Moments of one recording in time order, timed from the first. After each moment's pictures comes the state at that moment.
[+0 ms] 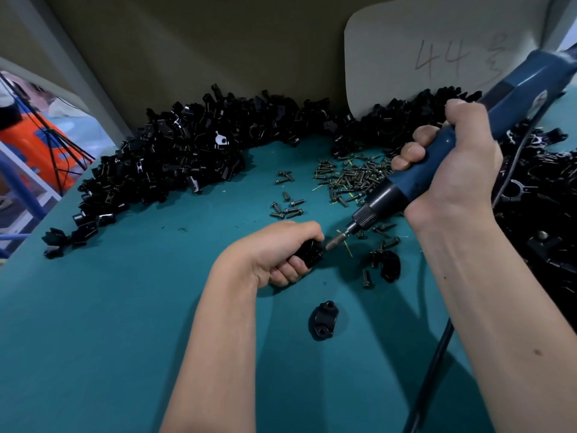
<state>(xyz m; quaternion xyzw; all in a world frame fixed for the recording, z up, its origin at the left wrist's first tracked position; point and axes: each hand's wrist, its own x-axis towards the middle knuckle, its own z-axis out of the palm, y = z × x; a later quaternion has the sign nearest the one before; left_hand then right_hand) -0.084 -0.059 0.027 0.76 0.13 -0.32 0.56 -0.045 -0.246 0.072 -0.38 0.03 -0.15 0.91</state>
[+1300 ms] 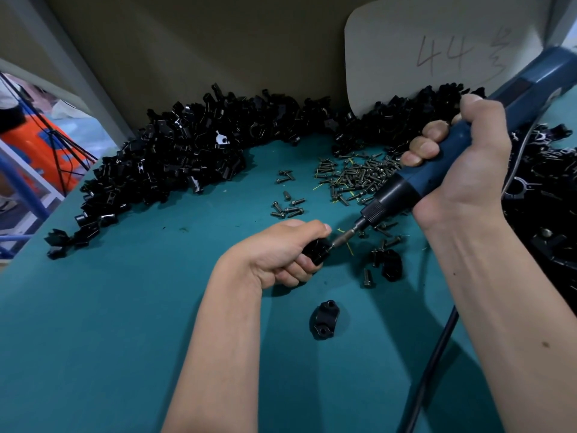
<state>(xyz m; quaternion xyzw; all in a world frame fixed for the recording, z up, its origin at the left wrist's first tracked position) -0.089 -0.063 0.029 0.73 0.08 -0.32 0.60 -0.041 -0.255 0.069 -0.35 0.00 -0.12 0.93</state>
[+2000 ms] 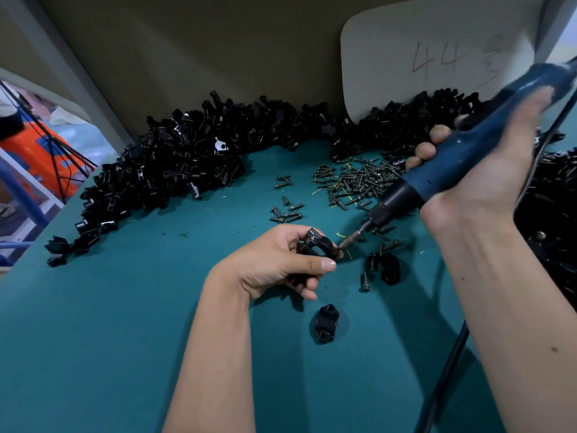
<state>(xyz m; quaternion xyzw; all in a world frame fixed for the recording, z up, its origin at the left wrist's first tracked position) -0.095 -0.046 0.015 0.70 -0.05 -0.27 0.66 -0.039 -0.270 0.065 -0.33 0.03 -0.10 0.94</state>
